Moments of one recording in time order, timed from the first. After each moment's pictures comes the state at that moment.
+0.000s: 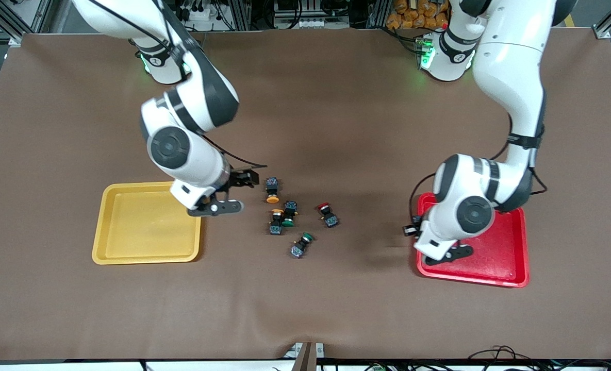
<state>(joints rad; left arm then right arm) -0.32 0.70 0.06 -1.47 -0.08 2.02 -0.44 0.47 0.49 0.03 -1.55 0.14 1.95 0.36</state>
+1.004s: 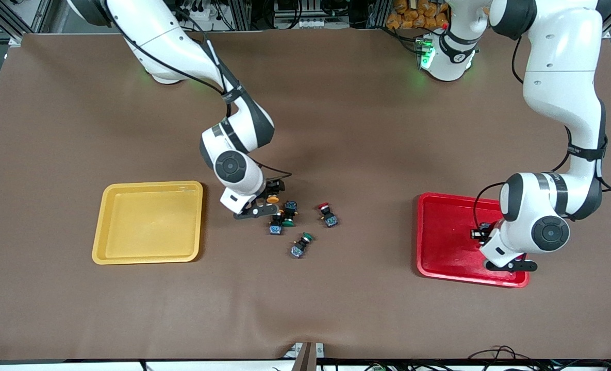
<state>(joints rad) -0.07 0.76 0.06 -1.50 0.11 2.10 -0.02 0.58 0.66 0.03 -1.70 0.14 2.26 0.34</state>
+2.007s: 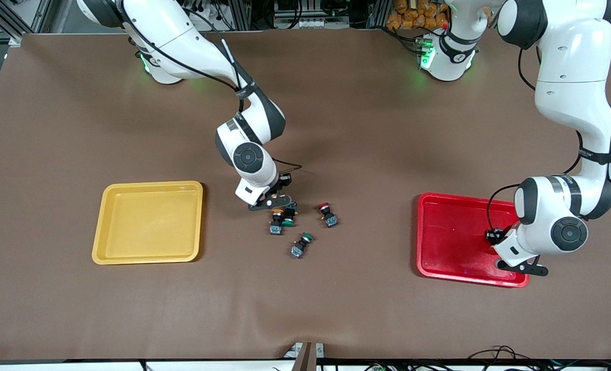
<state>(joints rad) 0.00 0.79 0.05 -1.50 0.11 2.16 0.15 0.63 0.68 0.02 -1.70 0.14 2.25 0.36</state>
